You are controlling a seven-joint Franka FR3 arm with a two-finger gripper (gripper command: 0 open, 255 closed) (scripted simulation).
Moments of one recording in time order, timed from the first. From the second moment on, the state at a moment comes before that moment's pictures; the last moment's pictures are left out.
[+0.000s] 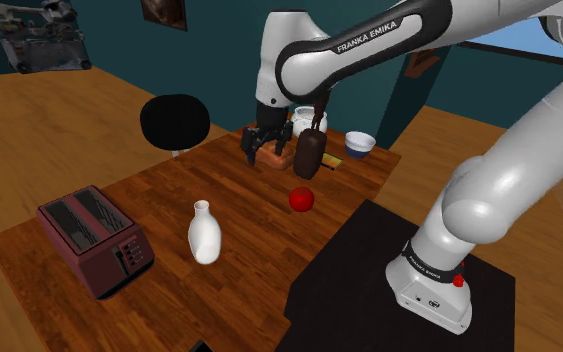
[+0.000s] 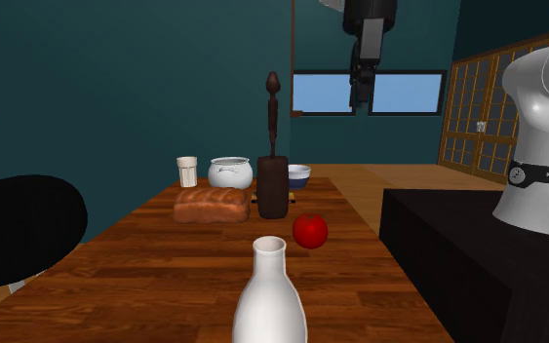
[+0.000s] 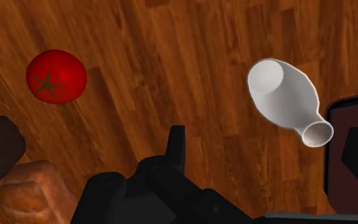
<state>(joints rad) 0.02 -0.23 0.28 -2.36 0.10 2.21 0.40</state>
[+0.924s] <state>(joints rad) 0.11 0.34 0.32 -2.05 -0.19 2.41 0.73</state>
